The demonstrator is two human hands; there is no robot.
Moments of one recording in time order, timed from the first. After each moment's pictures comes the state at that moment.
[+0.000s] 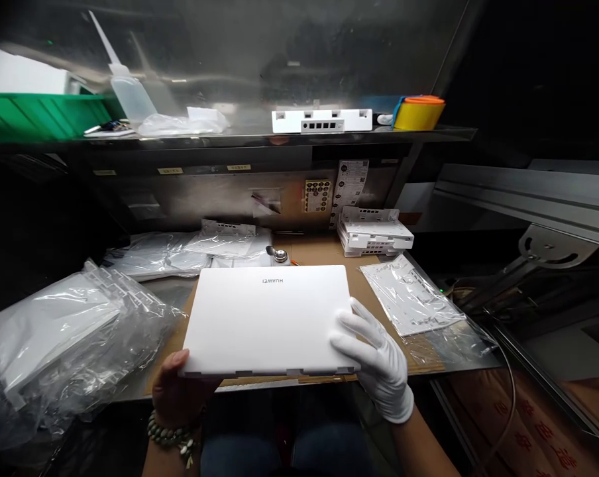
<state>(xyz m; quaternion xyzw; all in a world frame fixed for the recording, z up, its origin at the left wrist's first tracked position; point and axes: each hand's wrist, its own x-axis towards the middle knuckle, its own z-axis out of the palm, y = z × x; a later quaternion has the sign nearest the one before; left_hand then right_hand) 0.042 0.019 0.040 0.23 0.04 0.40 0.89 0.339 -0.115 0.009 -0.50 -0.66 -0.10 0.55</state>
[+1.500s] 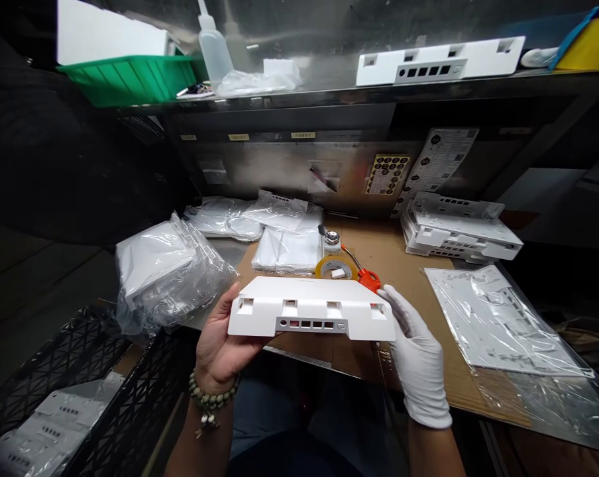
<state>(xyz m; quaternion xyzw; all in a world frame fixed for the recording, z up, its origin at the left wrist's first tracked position) 0.052 0.009 0.084 0.08 0.23 0.39 0.89 0.313 -0.072 -0.001 -0.63 -0.36 0.24 0.65</state>
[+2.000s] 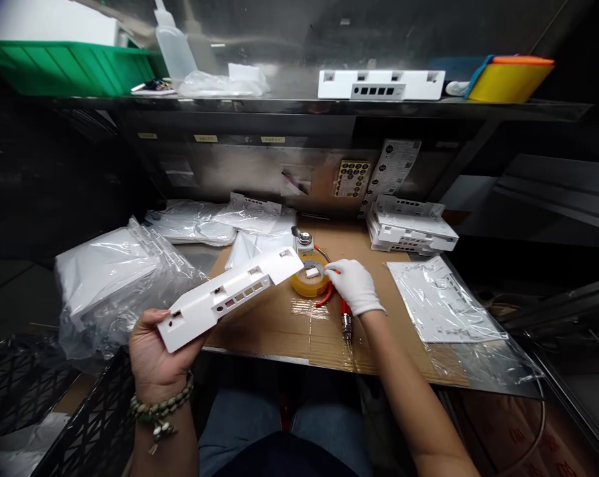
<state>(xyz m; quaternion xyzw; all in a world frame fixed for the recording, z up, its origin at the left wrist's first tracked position) 0.012 0.024 0.076 0.05 0.29 0.61 0.73 0.357 0.039 0.003 -0.77 -0.62 0.08 0.15</state>
